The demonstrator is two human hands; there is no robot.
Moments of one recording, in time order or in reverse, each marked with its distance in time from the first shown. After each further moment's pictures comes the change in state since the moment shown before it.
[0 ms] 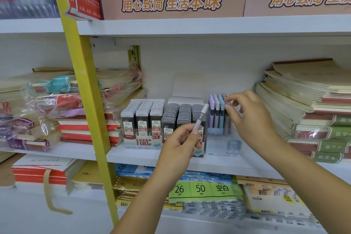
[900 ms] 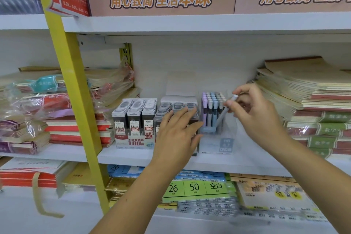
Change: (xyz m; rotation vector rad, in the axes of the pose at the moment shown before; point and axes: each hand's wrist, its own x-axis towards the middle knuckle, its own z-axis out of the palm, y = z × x) left_hand 0.036 -0.016 0.003 1.257 0.155 0.740; right_hand -0.007 0.007 -0.026 0.330 -0.018 0.033
